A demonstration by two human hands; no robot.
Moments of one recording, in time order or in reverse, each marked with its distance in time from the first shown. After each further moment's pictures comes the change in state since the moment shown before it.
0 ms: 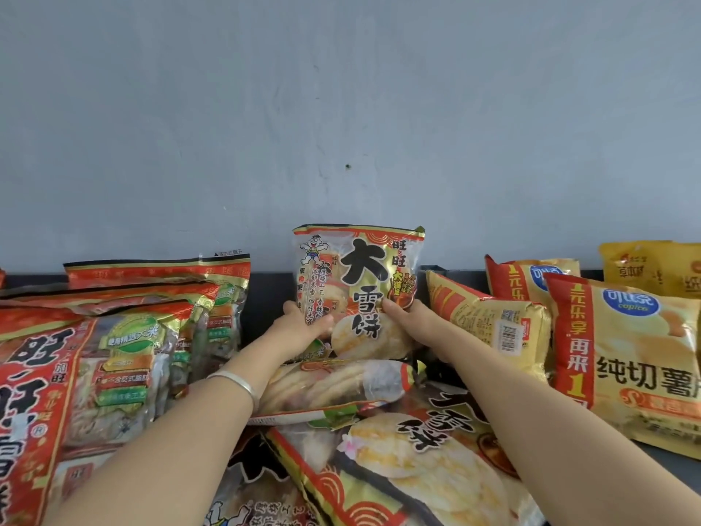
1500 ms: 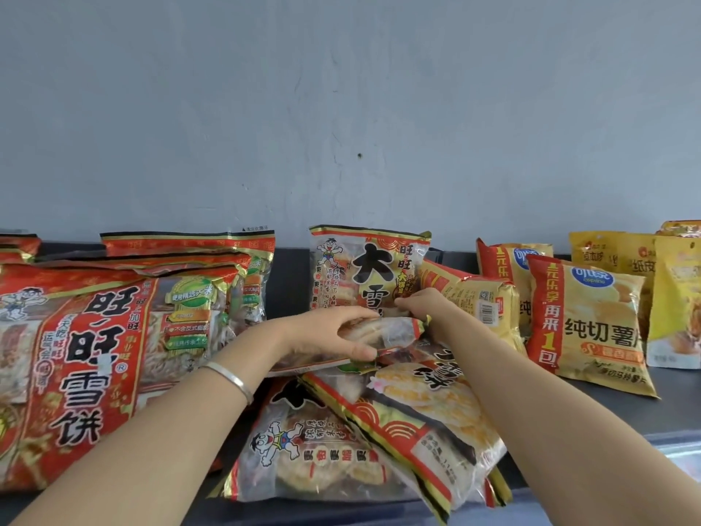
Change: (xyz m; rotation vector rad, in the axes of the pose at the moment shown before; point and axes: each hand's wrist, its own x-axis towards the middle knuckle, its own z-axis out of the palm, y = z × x) left_hand -0.086 -0.004 -0.028 0.220 -0.522 0.614; right_hand -0.070 -0.029 0.019 -0.001 0.200 0.243
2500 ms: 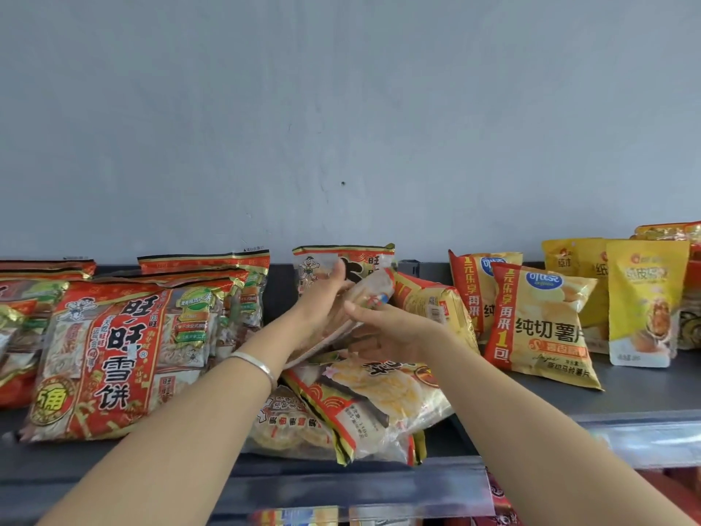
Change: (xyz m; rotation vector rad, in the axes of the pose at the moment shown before) left_hand -0.008 0.101 0.015 -0.607 0.552 -0.227; right_hand -0.084 0.013 -0.036 0.290 -0.709 -0.150
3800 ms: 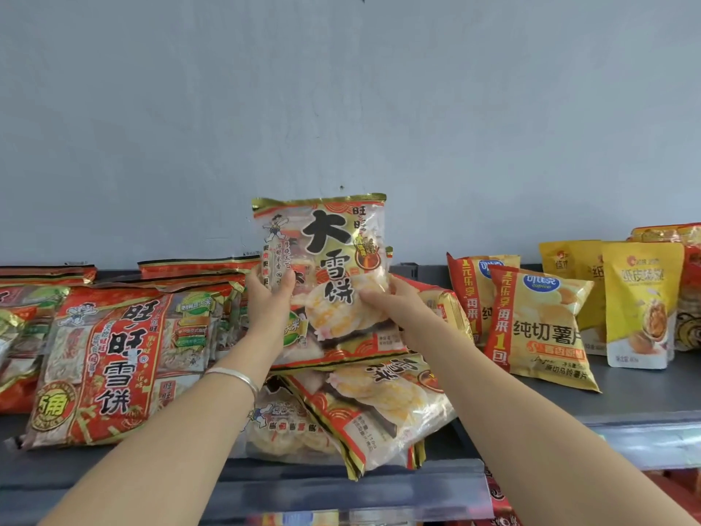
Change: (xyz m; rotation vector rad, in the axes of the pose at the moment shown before) left_hand -0.006 -0.019 -0.025 -0.274 0.698 0.078; right_hand -0.003 -0.017 -0.002 0.051 0.437 -0.194
